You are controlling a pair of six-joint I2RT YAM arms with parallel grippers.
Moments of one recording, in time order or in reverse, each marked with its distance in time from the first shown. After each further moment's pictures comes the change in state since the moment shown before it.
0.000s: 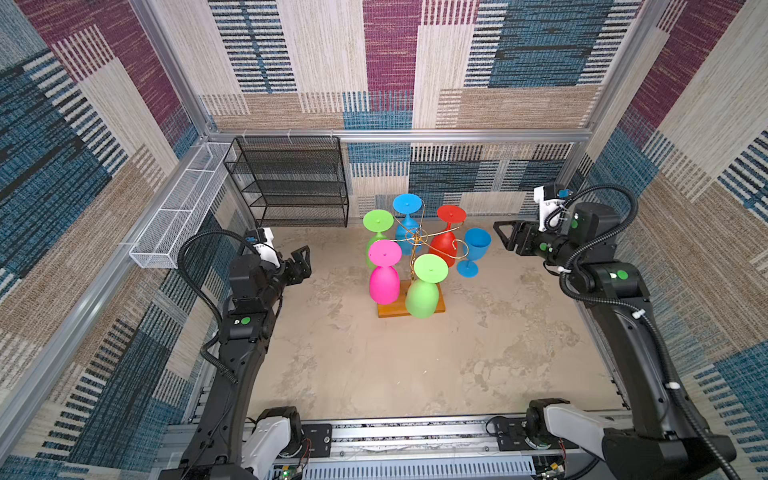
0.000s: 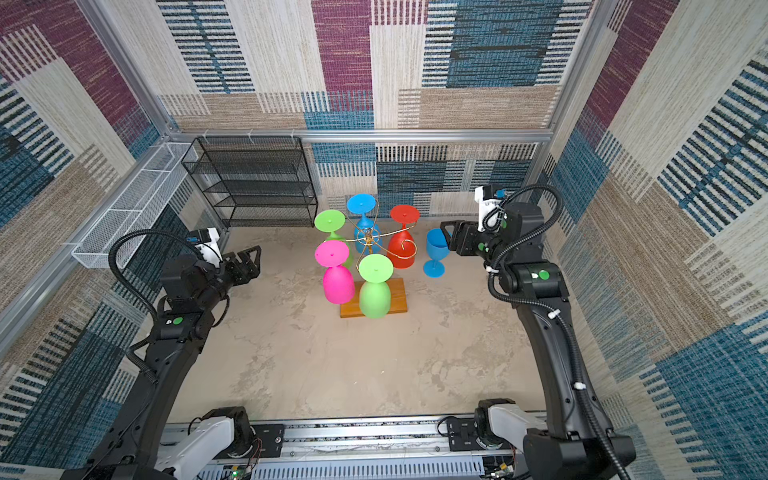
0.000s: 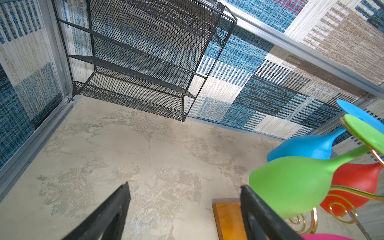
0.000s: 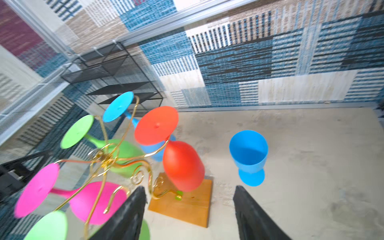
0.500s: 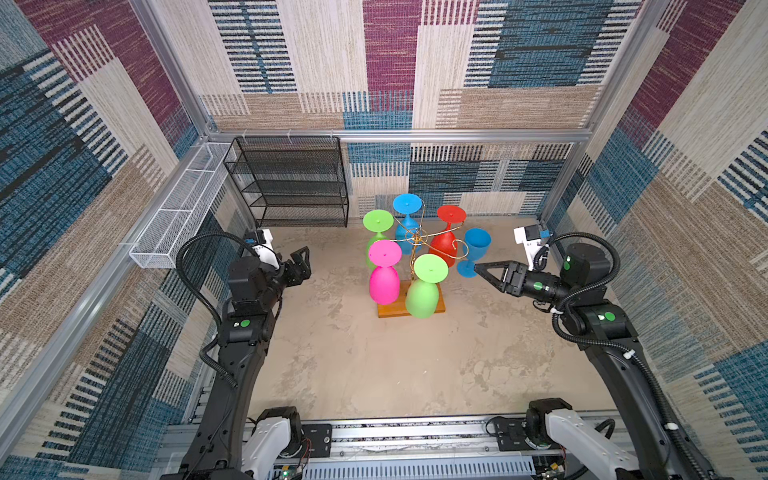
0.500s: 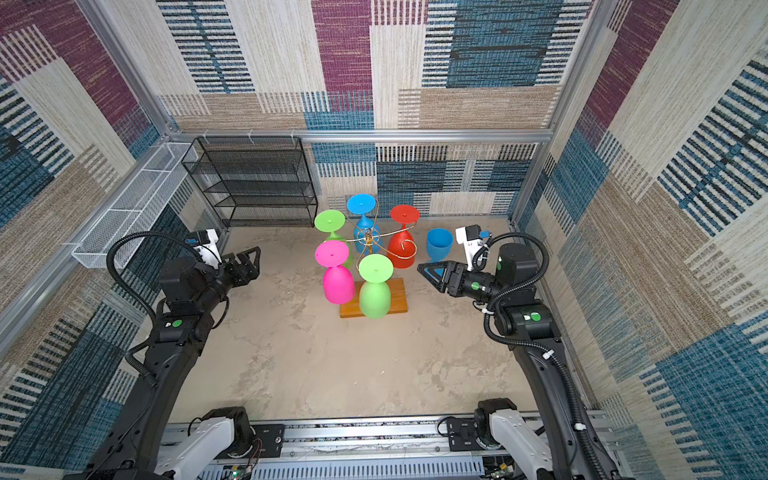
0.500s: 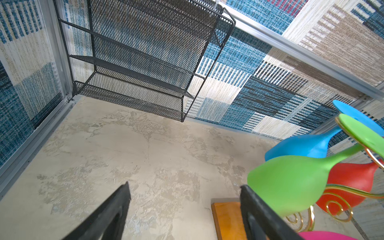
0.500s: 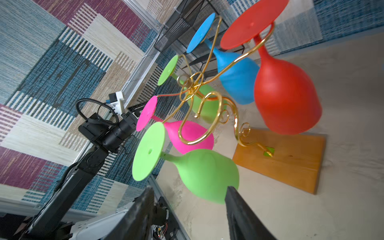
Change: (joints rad) left arm 0.003 -0.016 -0.012 0.002 0.004 -0.006; right arm 0.063 -0.195 -0.353 0.211 -0.431 0.322
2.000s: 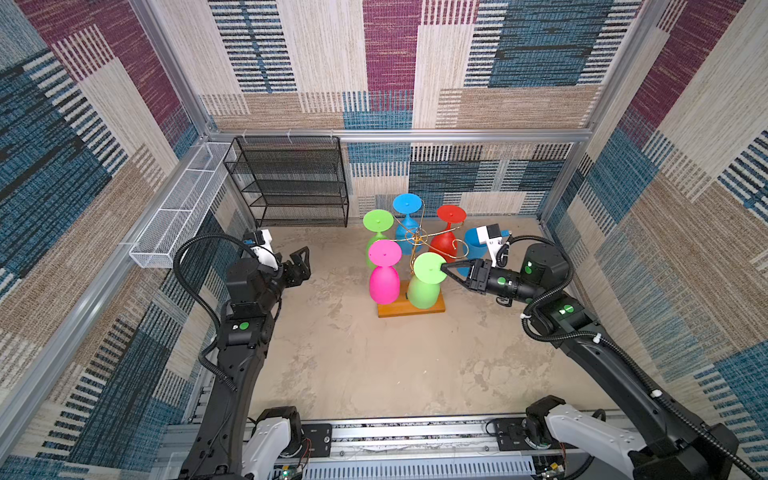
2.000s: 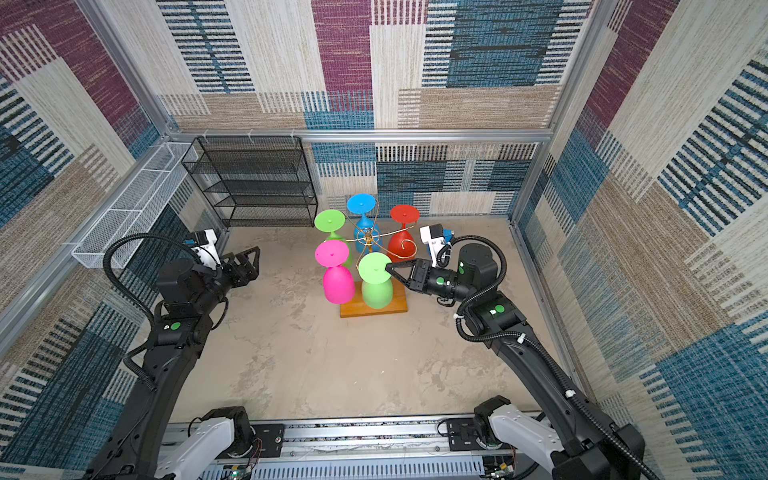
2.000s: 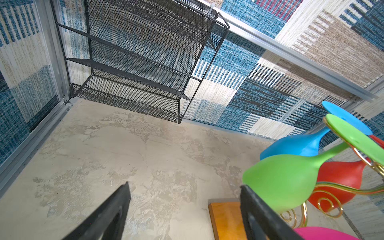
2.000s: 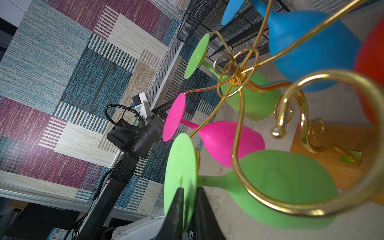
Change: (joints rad) left arm 0.006 -0.021 -0.007 0.006 0.018 -0.005; right arm 0.288 0.107 -0.043 0.310 0.165 0.309
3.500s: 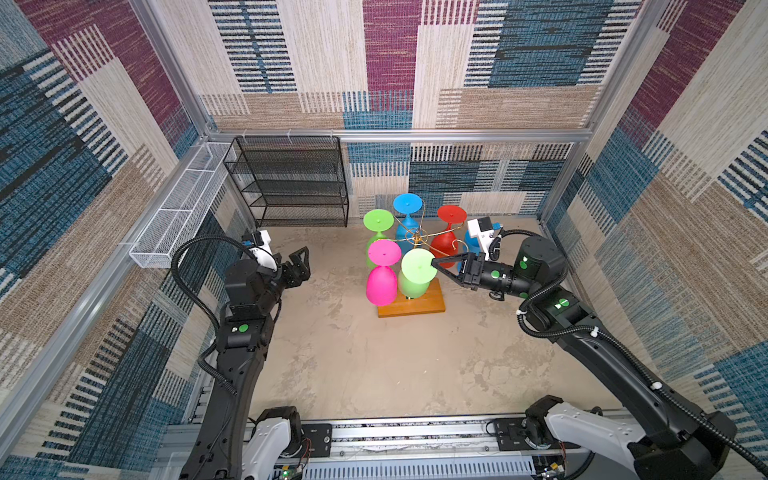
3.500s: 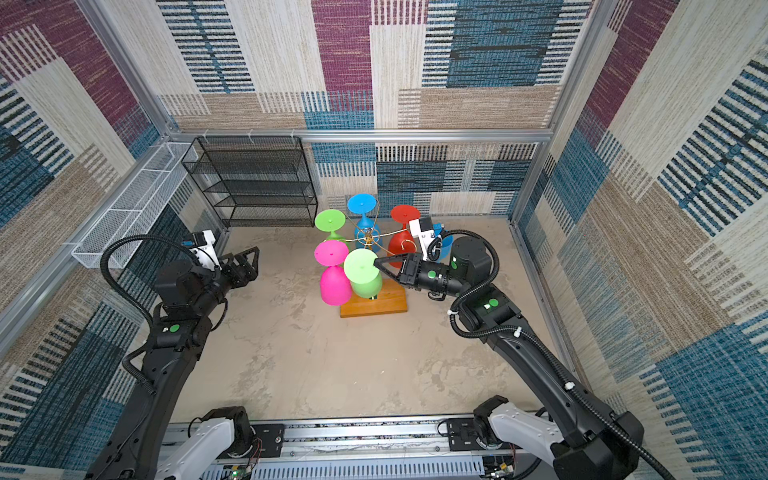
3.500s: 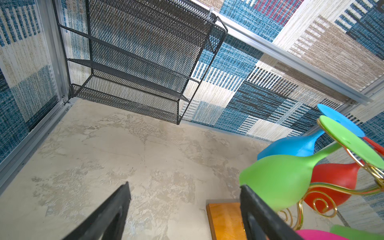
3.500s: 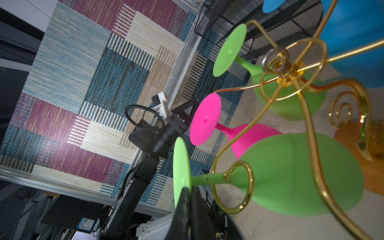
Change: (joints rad) left arm 0.000 -0.016 -0.005 0.000 0.000 -0.014; right arm 0.077 0.062 0.093 0.032 0.013 0.093
